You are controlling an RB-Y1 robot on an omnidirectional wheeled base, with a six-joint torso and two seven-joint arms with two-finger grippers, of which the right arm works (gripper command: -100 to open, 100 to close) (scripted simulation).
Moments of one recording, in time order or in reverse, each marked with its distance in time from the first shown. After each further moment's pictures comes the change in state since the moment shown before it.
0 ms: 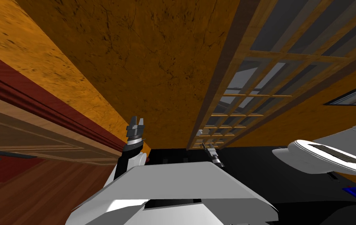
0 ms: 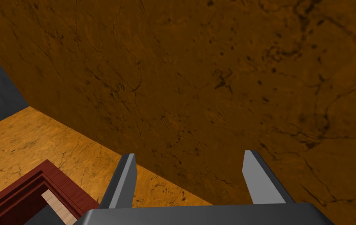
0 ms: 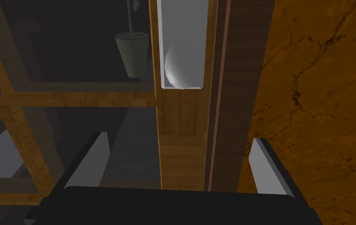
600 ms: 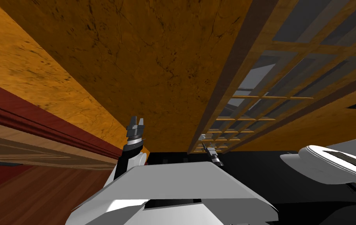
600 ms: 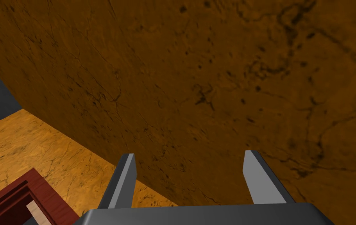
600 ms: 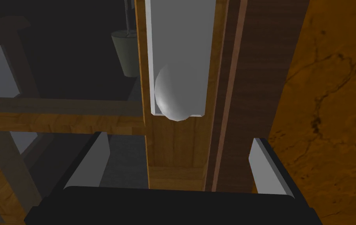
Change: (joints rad) arm -0.009 0.007 -0.008 -0.006 0.003 0.018 0.027
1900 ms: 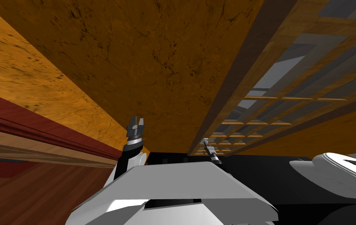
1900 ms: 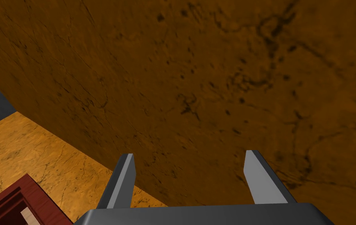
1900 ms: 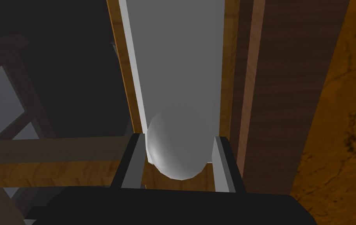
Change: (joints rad) arm -0.029 0.002 0.010 0.019 -0.032 0.014 -0.058
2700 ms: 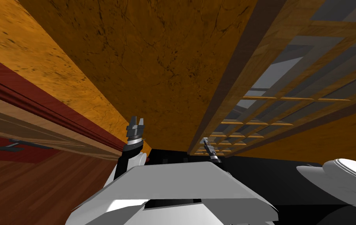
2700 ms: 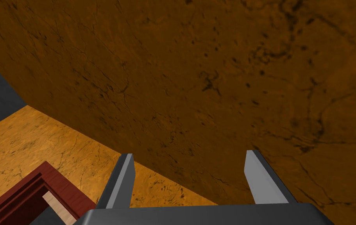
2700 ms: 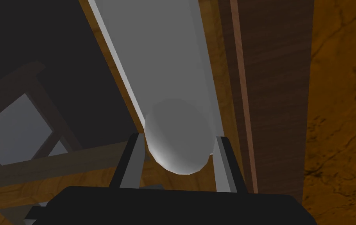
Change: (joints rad) arm -0.014 -0.002 0.030 0.000 -0.066 0.016 -0.160
